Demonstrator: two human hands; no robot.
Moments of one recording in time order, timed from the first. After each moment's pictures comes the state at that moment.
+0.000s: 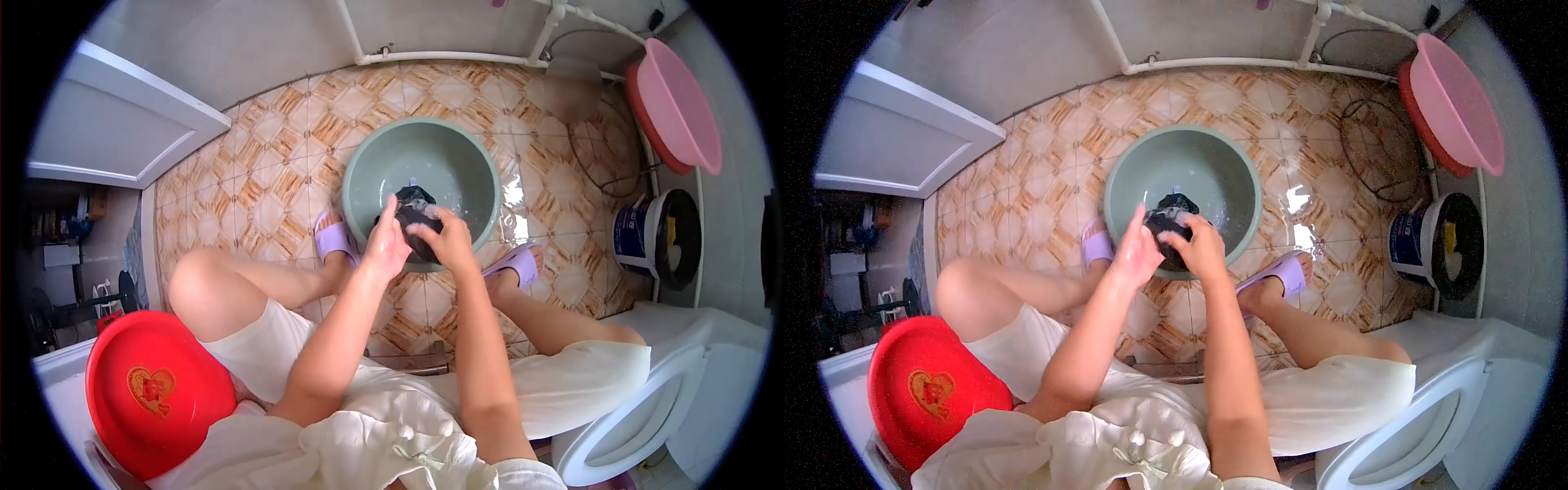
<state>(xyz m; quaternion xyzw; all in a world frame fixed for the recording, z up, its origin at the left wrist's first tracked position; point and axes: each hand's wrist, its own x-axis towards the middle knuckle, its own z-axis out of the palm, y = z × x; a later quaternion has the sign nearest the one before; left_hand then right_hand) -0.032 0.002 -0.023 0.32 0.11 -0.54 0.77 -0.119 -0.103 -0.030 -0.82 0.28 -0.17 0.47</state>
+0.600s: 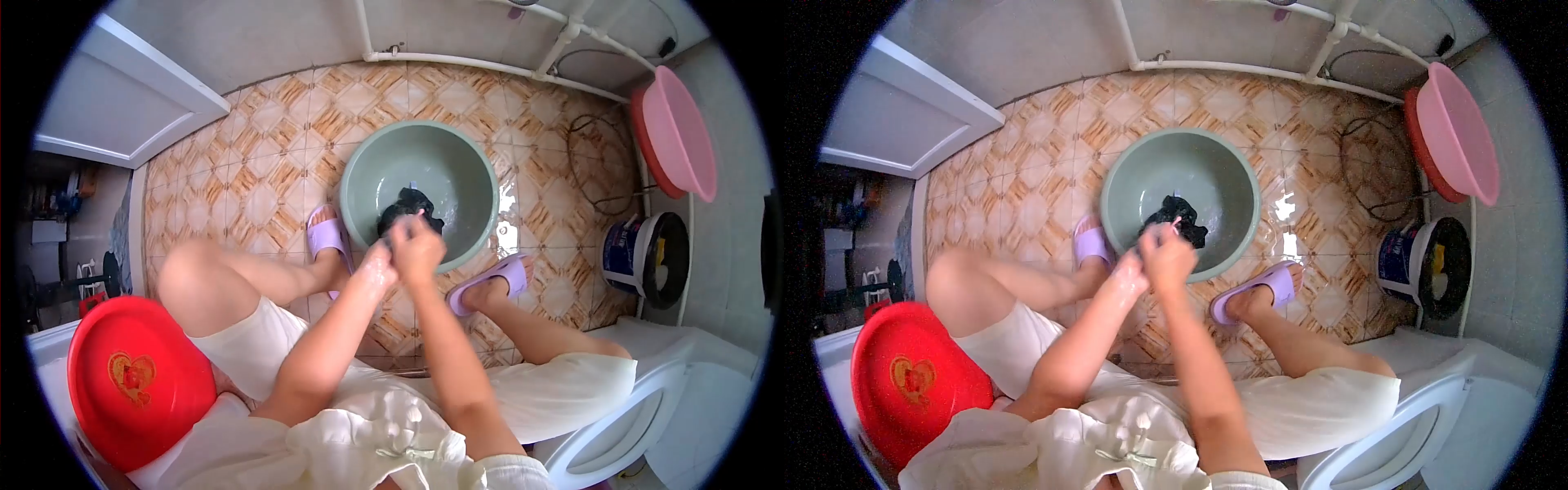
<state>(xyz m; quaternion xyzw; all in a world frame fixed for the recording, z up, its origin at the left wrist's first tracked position) -0.049 0.017 -0.071 0.26 0.28 -0.51 0.77 -0.089 -0.045 -0.041 -0.82 0.40 -0.24 0.34</state>
